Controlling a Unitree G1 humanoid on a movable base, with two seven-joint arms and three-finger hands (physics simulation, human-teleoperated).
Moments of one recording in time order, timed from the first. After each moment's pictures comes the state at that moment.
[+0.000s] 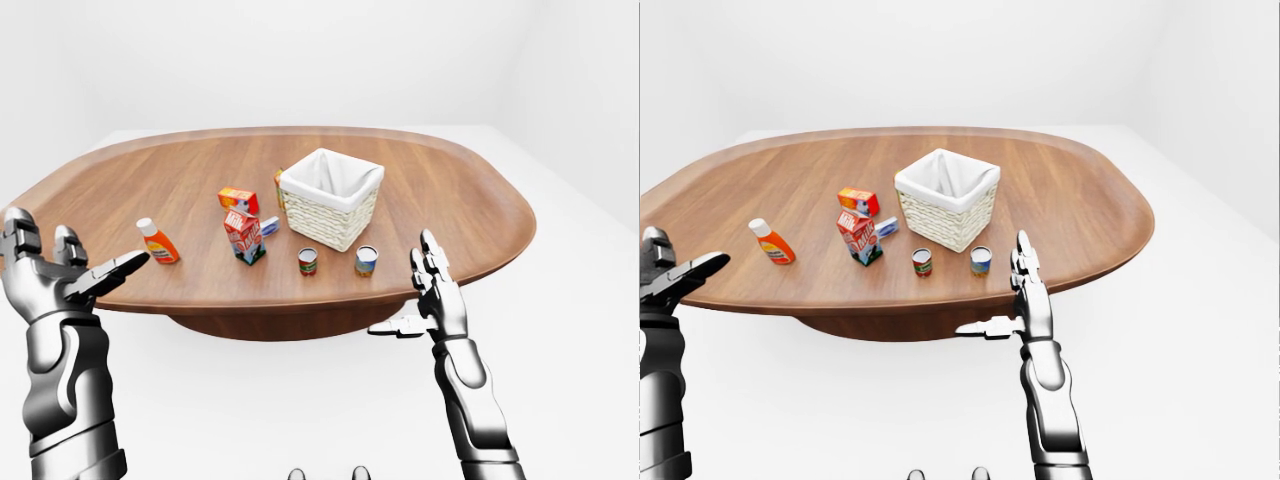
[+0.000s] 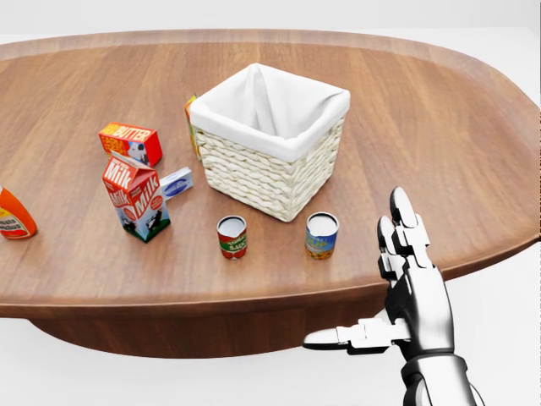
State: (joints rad) left arm -0.21 0.39 0.53 0.01 -0.55 0.08 0.13; right arm 0.03 -0.01 -0.03 -0.12 0.04 -0.06 0.07
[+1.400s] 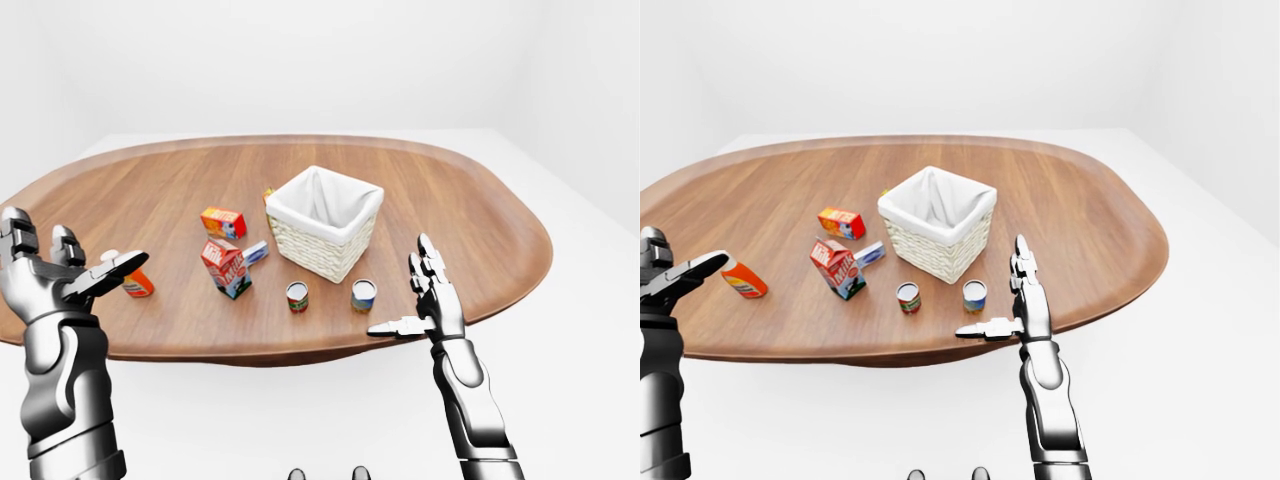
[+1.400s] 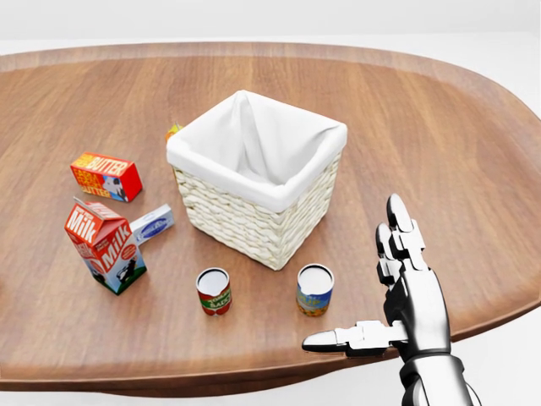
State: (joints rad) left arm -0.21 0.39 0.53 0.00 -0.55 0.09 0.14; right arm 0.02 -0.02 -0.03 -0.09 0.03 -0.03 0.06
